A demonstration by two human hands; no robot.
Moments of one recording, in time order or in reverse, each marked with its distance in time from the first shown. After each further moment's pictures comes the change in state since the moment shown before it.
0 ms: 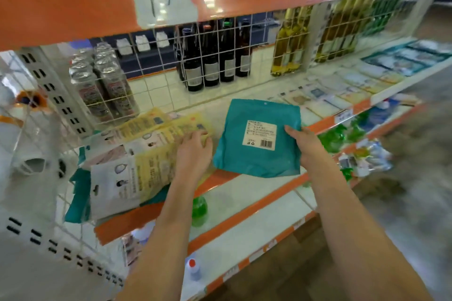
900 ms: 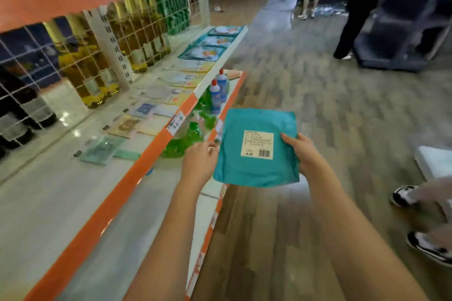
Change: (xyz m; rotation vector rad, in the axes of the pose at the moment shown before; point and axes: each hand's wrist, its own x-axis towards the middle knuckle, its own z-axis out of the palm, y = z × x) left_hand -0.044 0.262 0.243 -0.008 -0.514 0.654; right_hand -0.068 -0.035 -0.336 0.191 0.632 -0.138
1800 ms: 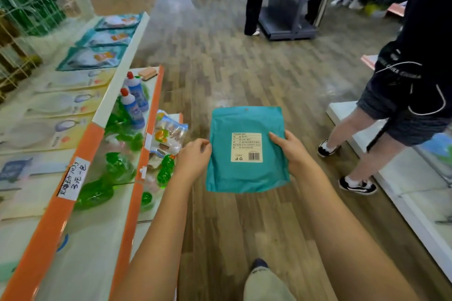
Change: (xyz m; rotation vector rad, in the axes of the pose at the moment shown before) left_hand 0.131 0.076 0.119 -0.092 -0.417 0.197; right_hand 0.067 -0.008 -0.094 0.139 0.308 -0.050
